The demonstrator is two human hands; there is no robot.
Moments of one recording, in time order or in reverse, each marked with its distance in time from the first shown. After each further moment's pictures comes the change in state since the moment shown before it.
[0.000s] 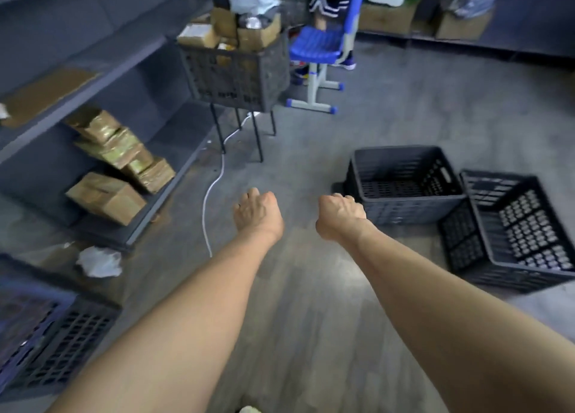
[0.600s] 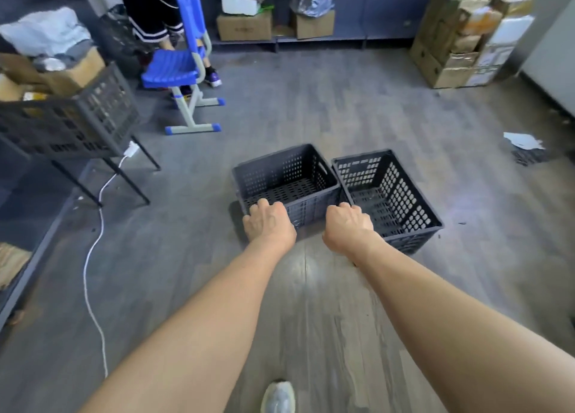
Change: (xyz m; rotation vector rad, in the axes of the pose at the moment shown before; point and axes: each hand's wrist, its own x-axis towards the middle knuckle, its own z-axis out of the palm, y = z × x) left_hand -0.027 0.379 0.062 0.034 -0.122 0.333; right_hand -0.003 0.361 -0.040 0.082 0.023 0.363
